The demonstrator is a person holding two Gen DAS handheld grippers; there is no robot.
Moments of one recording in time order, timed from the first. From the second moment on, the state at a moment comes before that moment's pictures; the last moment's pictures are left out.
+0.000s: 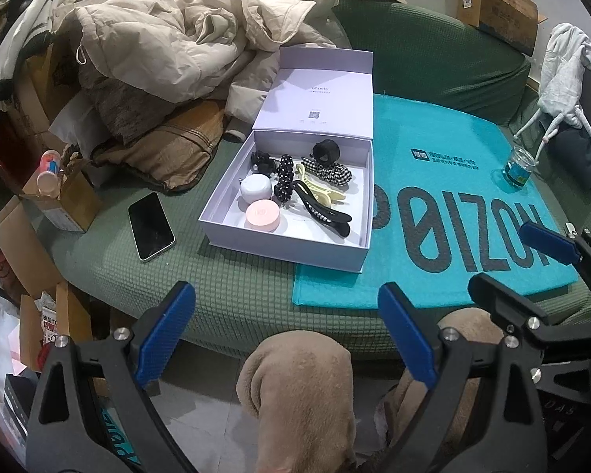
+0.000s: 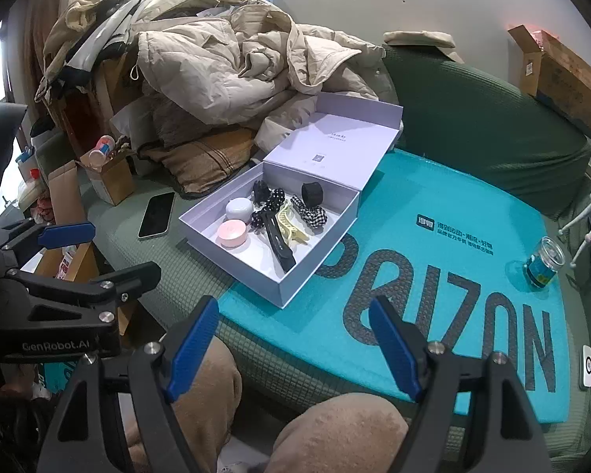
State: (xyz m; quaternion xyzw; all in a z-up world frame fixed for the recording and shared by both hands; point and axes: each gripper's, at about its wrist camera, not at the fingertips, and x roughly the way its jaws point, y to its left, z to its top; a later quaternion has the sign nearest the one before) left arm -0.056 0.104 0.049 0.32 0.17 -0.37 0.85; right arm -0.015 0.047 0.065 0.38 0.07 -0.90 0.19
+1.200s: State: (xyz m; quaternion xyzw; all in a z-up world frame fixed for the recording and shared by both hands) left arm -0.053 0.102 0.042 0.33 0.18 -0.37 0.85; right arm -0.020 0.047 0.058 0.39 0.06 -0.90 0.19
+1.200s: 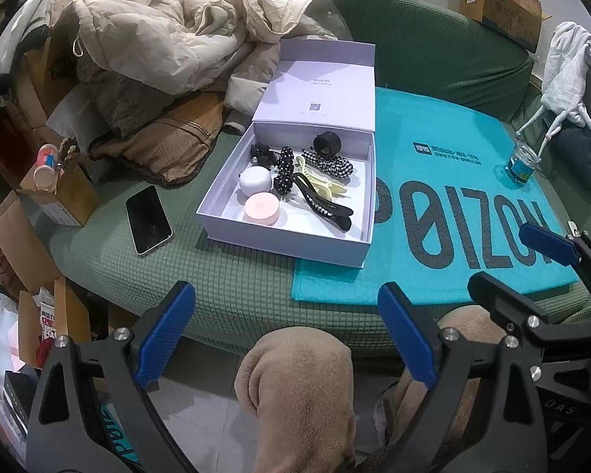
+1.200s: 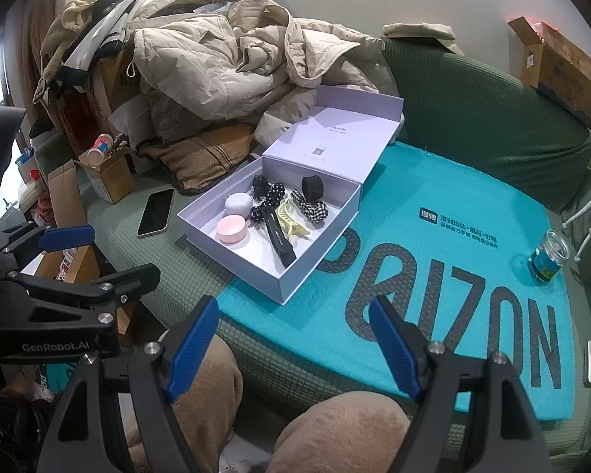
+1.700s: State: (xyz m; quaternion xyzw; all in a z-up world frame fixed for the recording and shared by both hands) left arm -0.053 0.097 0.038 0.33 0.19 -0.36 0.85; right arm -0.024 0.048 0.054 0.39 0.06 -0.90 0.19
